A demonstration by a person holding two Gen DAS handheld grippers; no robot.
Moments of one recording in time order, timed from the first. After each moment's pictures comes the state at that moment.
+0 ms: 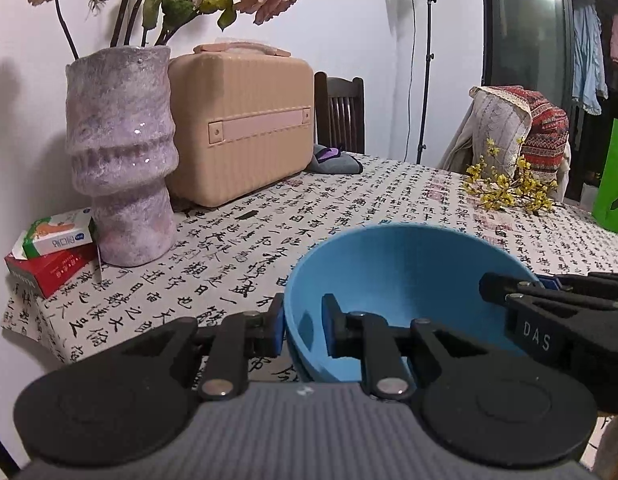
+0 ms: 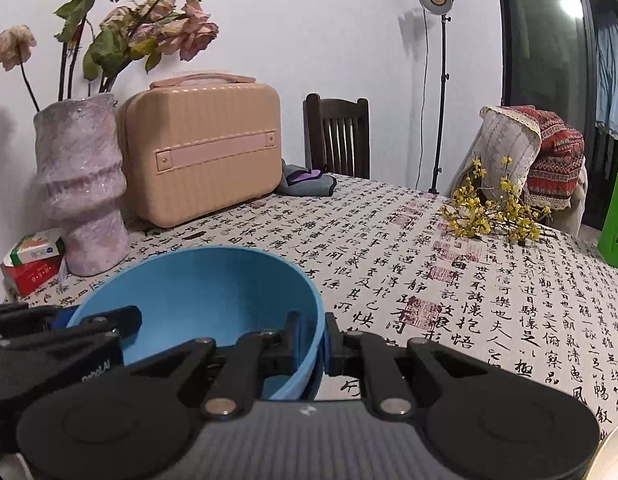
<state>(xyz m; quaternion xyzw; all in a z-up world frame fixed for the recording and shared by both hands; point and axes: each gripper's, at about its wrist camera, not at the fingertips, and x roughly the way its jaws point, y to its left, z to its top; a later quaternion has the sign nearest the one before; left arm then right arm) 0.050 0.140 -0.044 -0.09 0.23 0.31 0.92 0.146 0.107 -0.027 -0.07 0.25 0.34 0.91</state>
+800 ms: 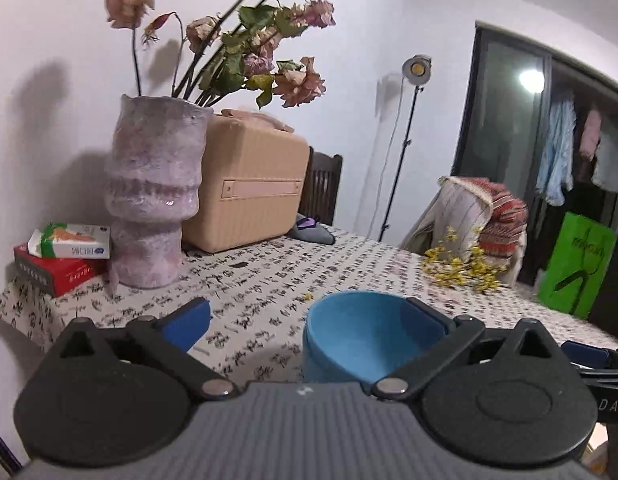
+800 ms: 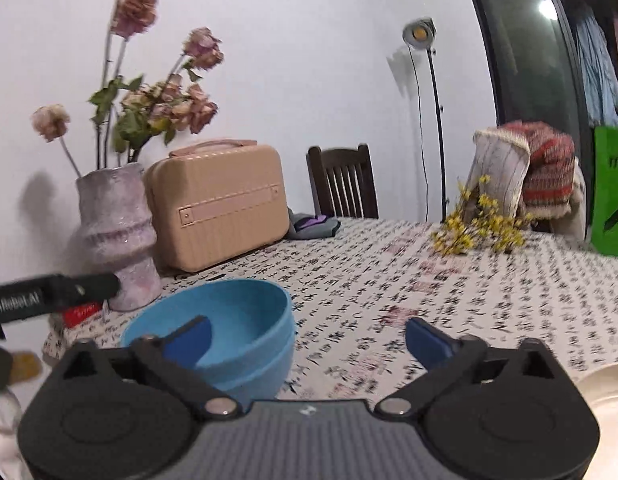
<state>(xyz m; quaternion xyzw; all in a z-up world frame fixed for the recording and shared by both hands) -0.048 0.134 -0.027 -0.15 0.10 0.26 0.95 0.104 0.008 -0.023 0.01 0.18 0.37 0.91</state>
